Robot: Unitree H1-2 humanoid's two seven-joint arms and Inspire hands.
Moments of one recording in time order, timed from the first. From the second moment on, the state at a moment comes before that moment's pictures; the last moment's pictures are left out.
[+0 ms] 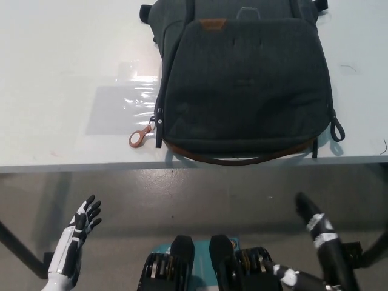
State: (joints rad) left_arm -0.02 0.17 0.06 0.29 -0.01 -0.32 -0.07; right_arm 0.17 -0.08 0.14 -0.19 -0.05 -0.34 0.04
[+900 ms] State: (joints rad) left_arm 0.05 0.17 0.05 0.28 -0.01 -0.35 -0.08; right_arm -0.62 -0.25 -0.14 -0.01 0.23 0.06 0.08
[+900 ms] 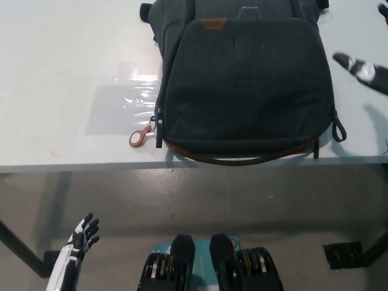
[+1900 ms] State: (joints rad) left_arm 0.04 0.17 0.05 0.28 -0.01 -0.35 -0.09; right_arm -0.89 -0.21 -0.20 0.54 0.51 0.19 0.39
